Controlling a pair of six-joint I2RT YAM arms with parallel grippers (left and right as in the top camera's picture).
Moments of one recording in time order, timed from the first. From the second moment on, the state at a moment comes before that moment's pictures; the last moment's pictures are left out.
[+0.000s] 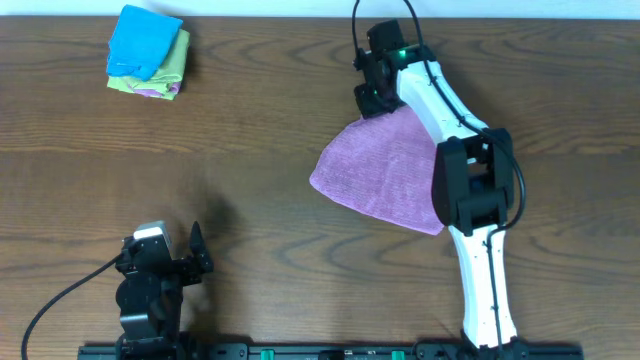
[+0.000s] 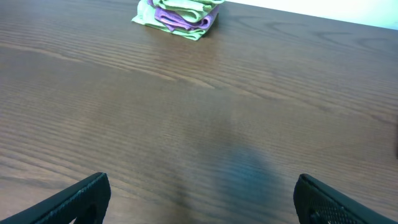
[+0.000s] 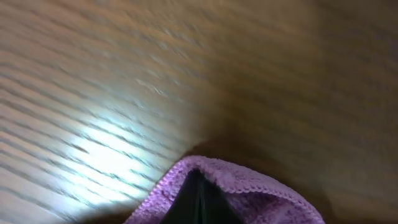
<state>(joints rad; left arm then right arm) 0.08 0.01 0.15 -0.55 -0.04 -0.12 0.29 2.50 2.13 -0.89 -0.07 -0.06</state>
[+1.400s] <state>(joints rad) 0.08 0.01 0.15 -0.55 -0.04 -0.12 0.48 2.51 2.35 -1.06 -0.06 -0.10</state>
